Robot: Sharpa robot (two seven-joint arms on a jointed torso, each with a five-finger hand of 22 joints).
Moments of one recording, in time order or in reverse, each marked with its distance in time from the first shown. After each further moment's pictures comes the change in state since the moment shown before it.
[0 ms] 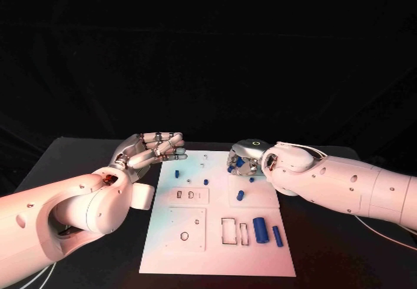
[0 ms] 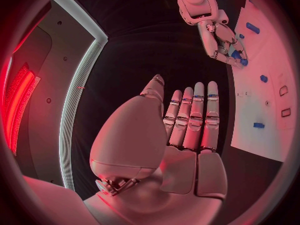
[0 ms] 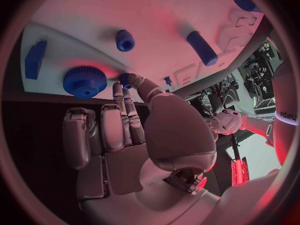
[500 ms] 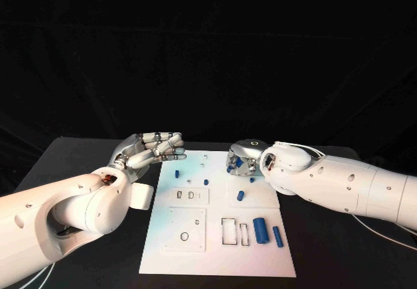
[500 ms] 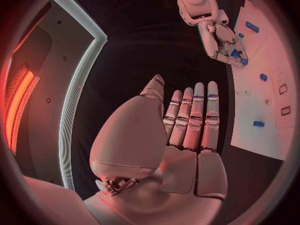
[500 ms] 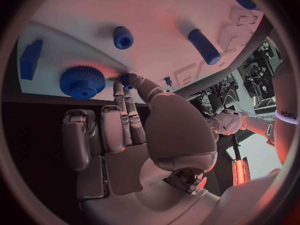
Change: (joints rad) left arm 0.003 -0.001 0.000 -0.001 0.000 0.001 -0.005; left_hand 0.000 0.000 0.000 0.000 0.000 -0.004 0.004 -0.004 -0.001 -0.004 0.004 -0.005 -0.001 -0.004 0.004 -0.005 0.001 0.000 0.000 0.000 0.000 0.000; right arm 0.001 0.011 0.002 -0.011 0.004 0.010 0.001; right_hand 0.022 0.022 0.053 0.005 -0.045 0.046 -0.018 0.015 0.016 0.043 -0.018 0.012 0.000 0.000 0.000 0.032 0.027 -0.016 0.004 -0.004 0.027 0.000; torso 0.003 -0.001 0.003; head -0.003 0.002
